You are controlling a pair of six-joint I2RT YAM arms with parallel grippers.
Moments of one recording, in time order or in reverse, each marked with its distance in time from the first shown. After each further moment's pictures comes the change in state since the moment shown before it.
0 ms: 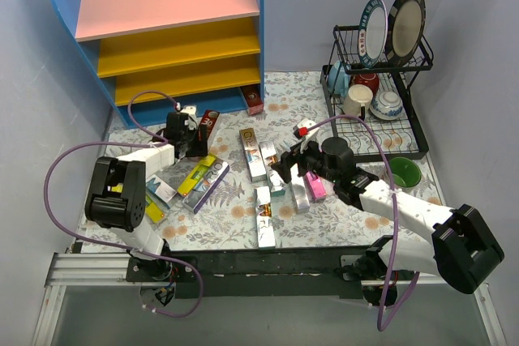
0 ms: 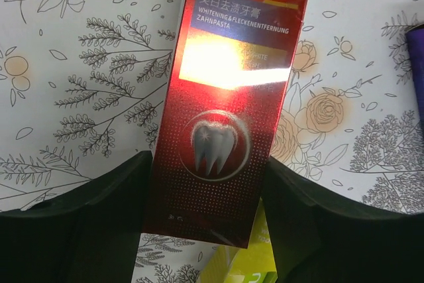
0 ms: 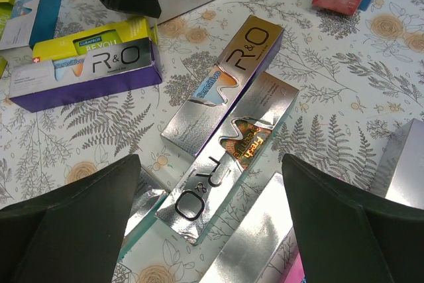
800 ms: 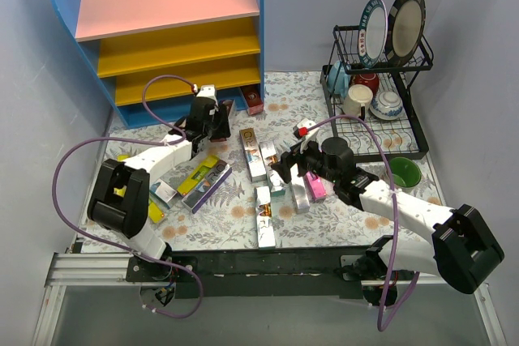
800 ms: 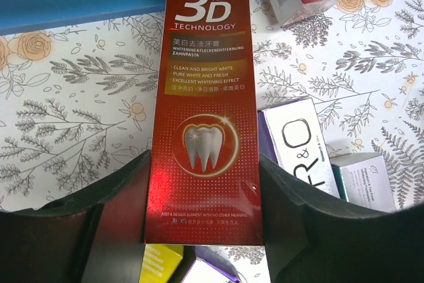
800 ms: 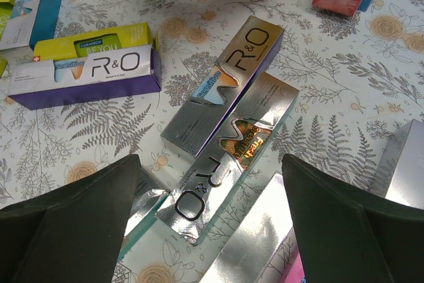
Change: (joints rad) left arm -0.211 -0.036 0.168 -0.007 -0.182 -0.201; right arm 0.002 0.000 0.000 0.000 0.001 -0.002
